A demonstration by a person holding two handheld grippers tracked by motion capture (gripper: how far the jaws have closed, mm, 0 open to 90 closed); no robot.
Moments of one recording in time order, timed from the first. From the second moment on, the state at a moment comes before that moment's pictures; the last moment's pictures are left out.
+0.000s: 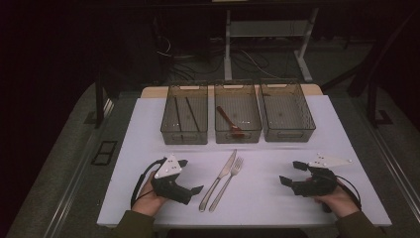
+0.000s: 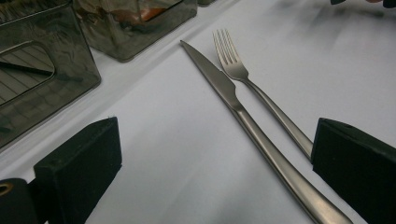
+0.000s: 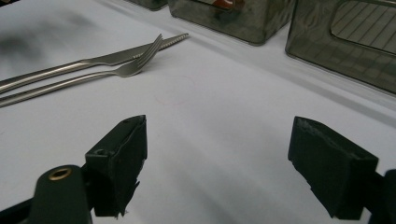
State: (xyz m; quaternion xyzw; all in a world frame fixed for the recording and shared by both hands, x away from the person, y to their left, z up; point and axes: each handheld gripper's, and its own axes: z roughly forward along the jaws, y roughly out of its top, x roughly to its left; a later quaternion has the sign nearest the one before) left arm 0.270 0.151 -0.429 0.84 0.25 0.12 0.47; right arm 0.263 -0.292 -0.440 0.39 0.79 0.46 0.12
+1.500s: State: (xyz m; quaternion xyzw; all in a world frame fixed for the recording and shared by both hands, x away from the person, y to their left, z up) left arm 0.331 0.057 -0.429 0.85 0.26 0.09 0.45; right arm 0.264 -0.287 -0.441 0.39 0.79 0.46 0.12
